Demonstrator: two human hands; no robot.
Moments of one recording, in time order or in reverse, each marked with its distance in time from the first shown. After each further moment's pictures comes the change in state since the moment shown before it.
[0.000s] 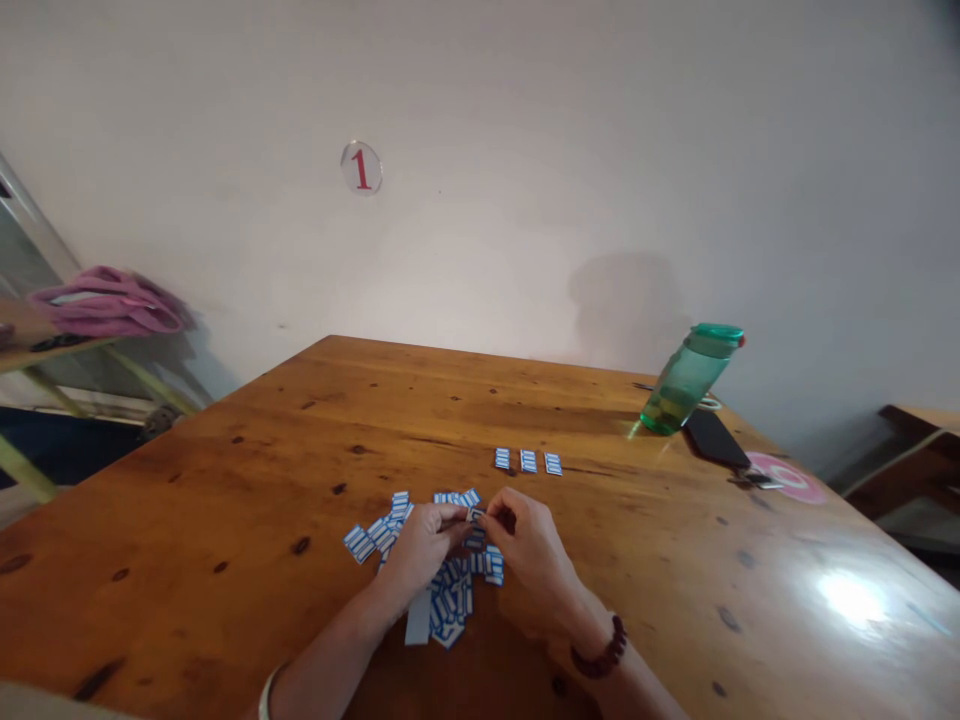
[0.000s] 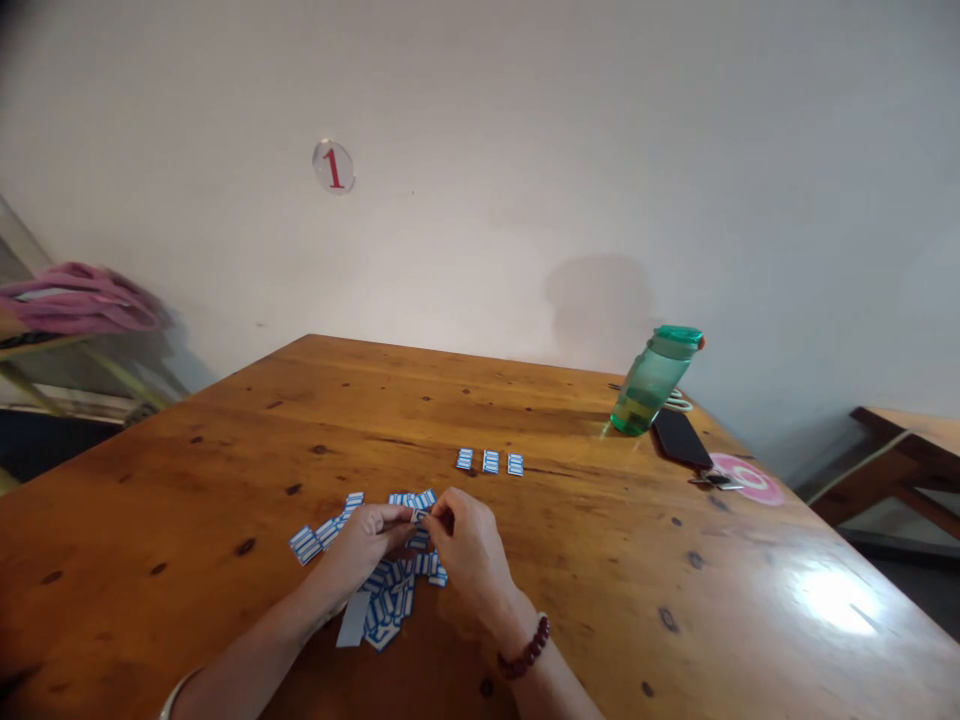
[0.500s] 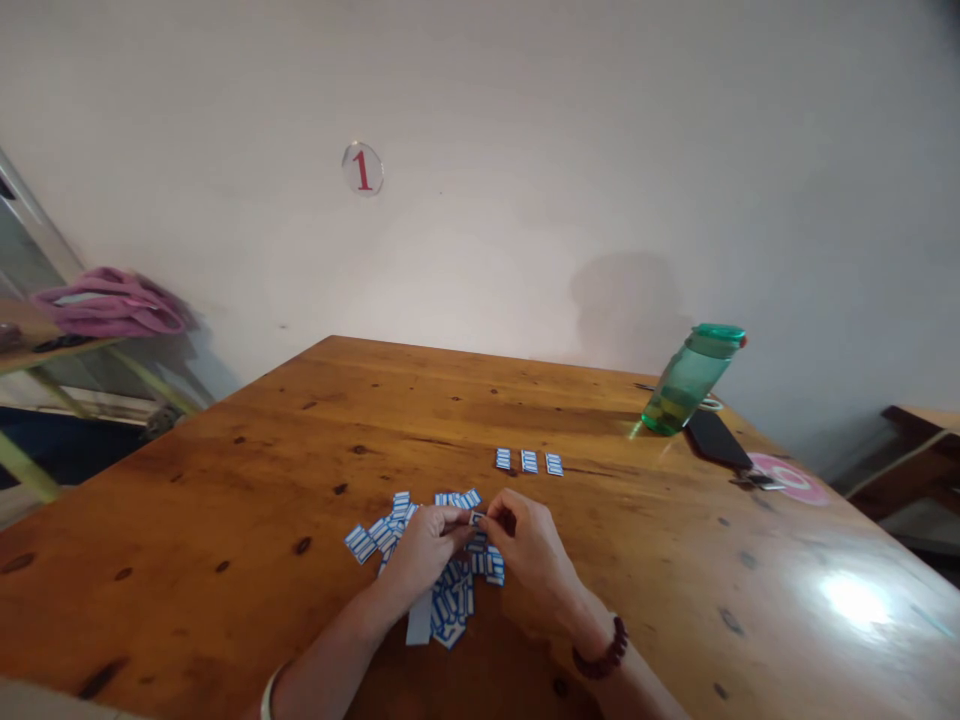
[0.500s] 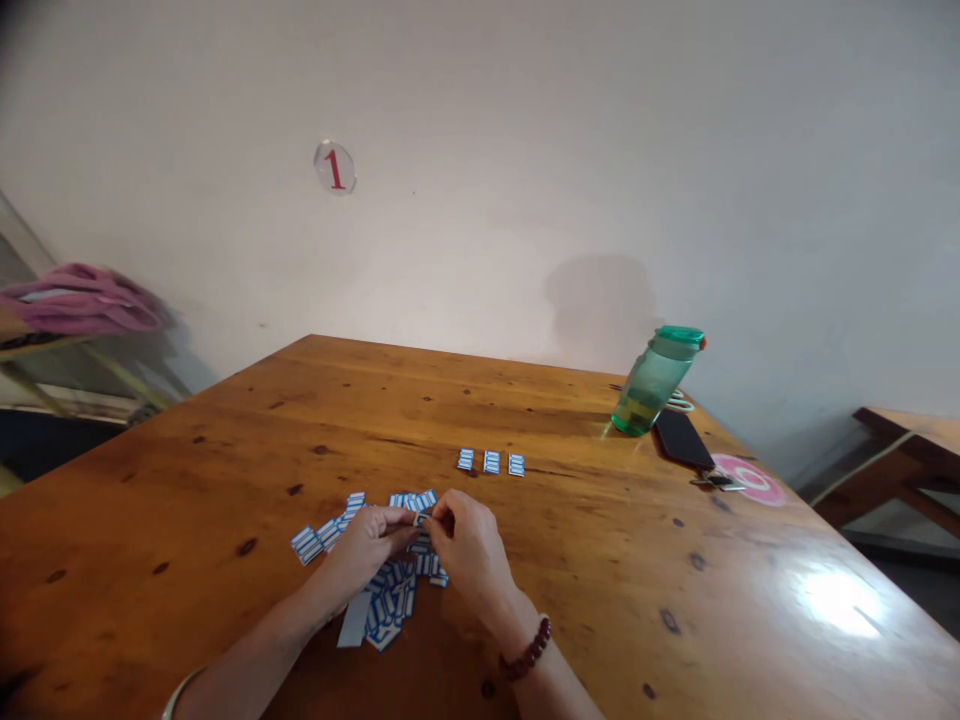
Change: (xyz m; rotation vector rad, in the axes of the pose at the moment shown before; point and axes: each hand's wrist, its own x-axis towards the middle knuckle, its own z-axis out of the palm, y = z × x) left_hand 0.001 -0.001 0.000 0.055 -0.012 0.029; right_hand -0.001 0.001 0.000 -0.018 0.004 -0.008
